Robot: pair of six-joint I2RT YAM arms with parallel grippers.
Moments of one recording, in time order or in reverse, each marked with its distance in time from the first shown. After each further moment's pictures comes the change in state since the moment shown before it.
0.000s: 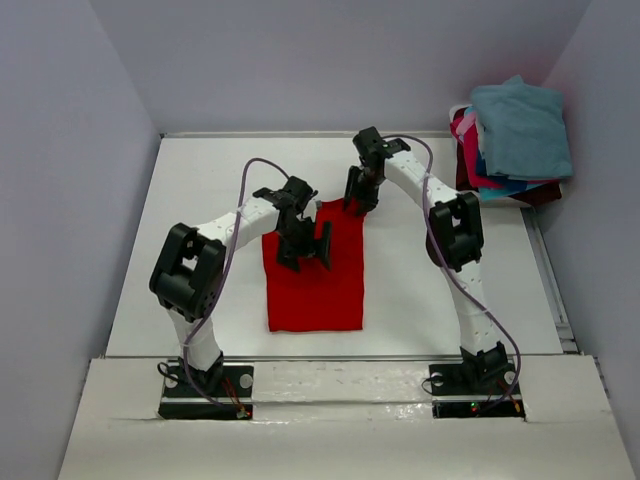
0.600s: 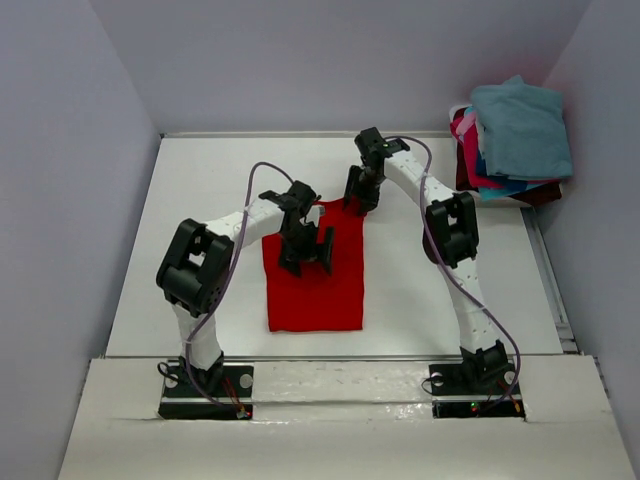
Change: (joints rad) left arm -0.015 0.049 -0.006 0.011 0.011 0.021; right arm -0.022 0.080 0.075 -0.007 -0.008 0.001
